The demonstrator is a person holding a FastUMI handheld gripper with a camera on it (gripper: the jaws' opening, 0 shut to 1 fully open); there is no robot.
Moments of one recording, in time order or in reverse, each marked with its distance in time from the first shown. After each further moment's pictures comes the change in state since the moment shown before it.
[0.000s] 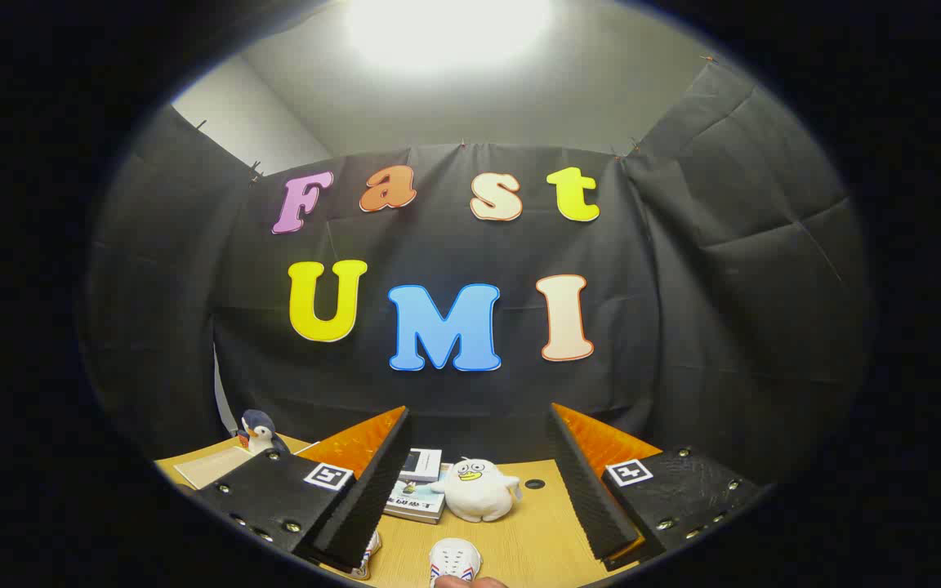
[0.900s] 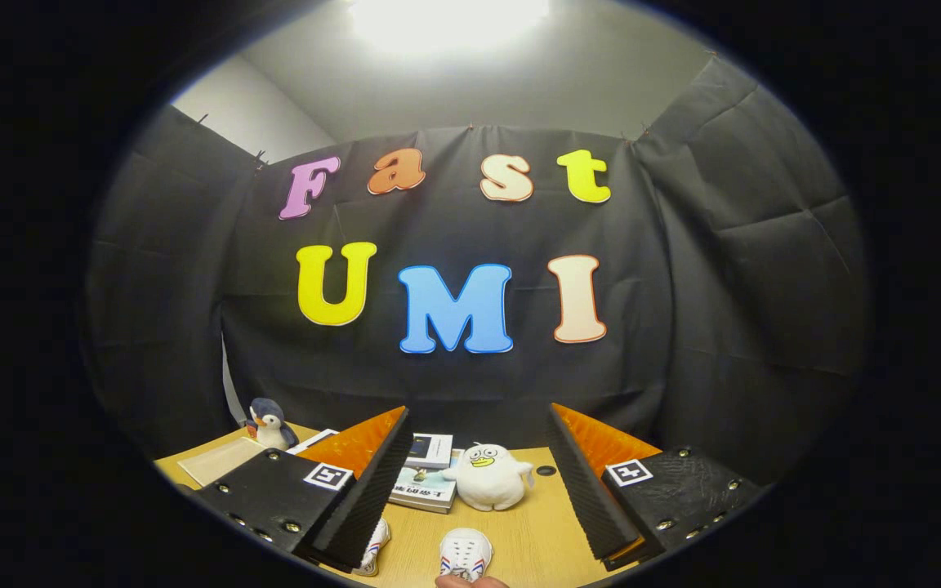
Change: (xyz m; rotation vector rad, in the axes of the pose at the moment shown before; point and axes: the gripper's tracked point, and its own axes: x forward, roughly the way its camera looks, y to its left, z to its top) arm 0.007 0.020 -0.028 0.011 0.081 0.036
